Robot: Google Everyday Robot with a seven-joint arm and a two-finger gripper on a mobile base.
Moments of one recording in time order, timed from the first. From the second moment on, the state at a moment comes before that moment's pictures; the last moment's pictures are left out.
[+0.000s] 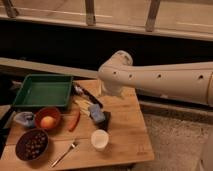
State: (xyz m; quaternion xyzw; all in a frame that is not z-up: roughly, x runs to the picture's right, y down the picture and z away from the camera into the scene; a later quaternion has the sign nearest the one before) arm 0.037 0.037 0.715 -0.16 0.14 0.72 0.66
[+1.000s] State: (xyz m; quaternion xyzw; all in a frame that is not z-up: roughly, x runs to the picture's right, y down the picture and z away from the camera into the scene) arm -0.008 -0.031 0.791 -0.25 0.11 0.64 0.72
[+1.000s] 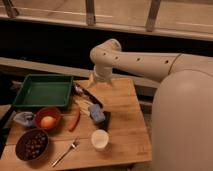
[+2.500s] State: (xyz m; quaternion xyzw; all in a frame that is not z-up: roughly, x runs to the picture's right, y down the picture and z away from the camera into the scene) arm -0.041 -0.021 0.848 -0.25 -0.01 0.54 0.80
